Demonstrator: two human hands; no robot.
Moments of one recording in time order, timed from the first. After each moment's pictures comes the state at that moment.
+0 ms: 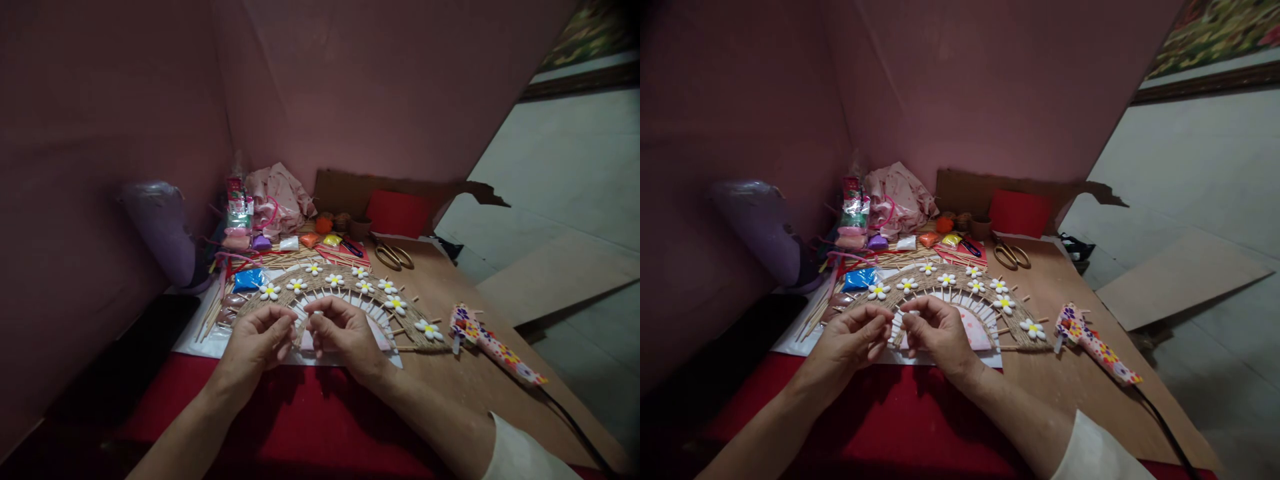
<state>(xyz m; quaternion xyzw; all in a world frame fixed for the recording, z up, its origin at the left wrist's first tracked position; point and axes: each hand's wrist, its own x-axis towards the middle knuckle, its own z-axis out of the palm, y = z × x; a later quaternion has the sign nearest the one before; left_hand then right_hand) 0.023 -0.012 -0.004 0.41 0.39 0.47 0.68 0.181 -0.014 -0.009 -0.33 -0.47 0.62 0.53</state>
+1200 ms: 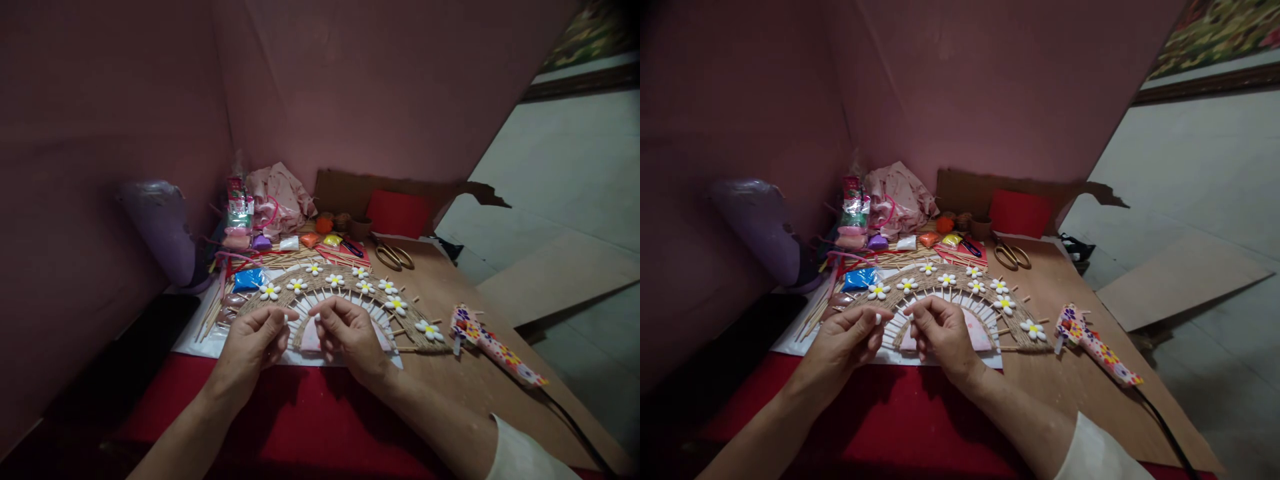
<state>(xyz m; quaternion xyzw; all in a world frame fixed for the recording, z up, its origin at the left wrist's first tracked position) 0.022 -0.014 -0.002 0.44 0.40 0.49 0.65 0.184 -0.015 -0.009 -0.35 -0.46 0.61 0.54</state>
